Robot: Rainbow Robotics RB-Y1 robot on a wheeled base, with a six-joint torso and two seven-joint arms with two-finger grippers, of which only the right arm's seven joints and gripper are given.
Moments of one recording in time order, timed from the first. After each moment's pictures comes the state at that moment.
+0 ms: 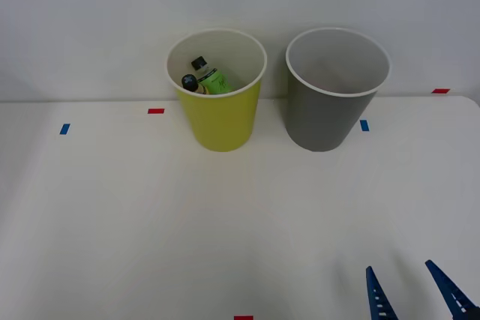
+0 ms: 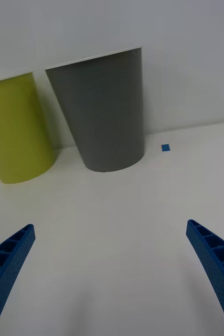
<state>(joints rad) 0.93 -0.43 0.27 -1.97 -0.13 -0.63 1.33</state>
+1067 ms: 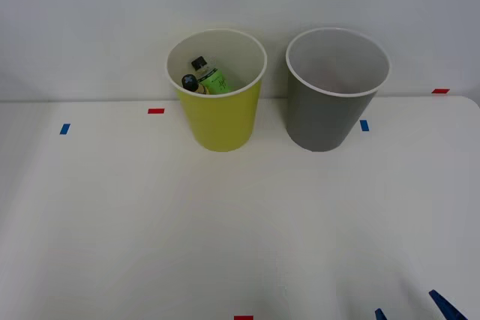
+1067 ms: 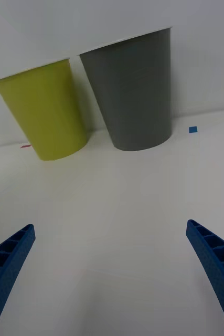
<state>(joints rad) 0.98 -0.24 0.00 -1.82 0.47 -0.91 0.74</state>
